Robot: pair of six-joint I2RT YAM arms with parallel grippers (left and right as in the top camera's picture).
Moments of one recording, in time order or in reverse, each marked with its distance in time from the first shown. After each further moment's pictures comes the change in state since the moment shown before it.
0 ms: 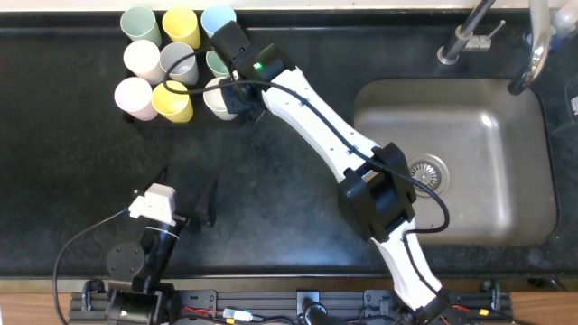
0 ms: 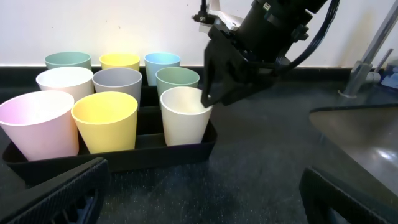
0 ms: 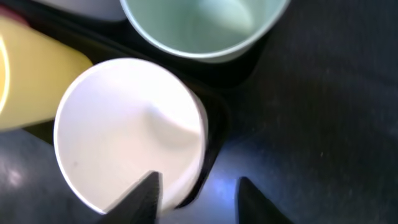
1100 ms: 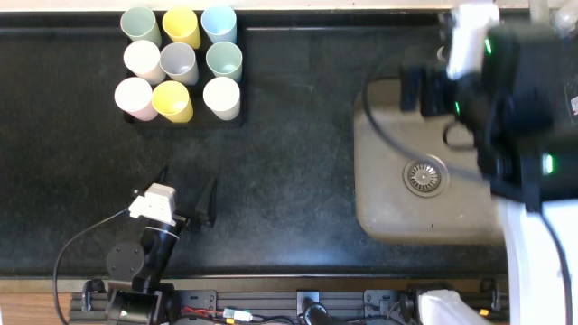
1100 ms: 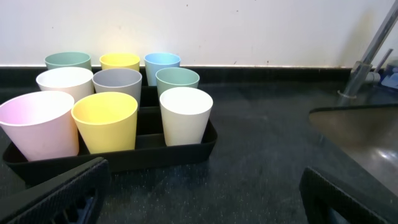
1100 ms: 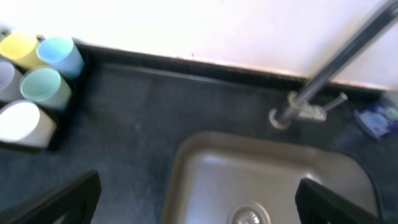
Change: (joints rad) left arm 0.000 0.000 0.000 0.000 0.000 0.000; right arm -0.584 -1.077 -0.563 -0.010 0.013 -0.385
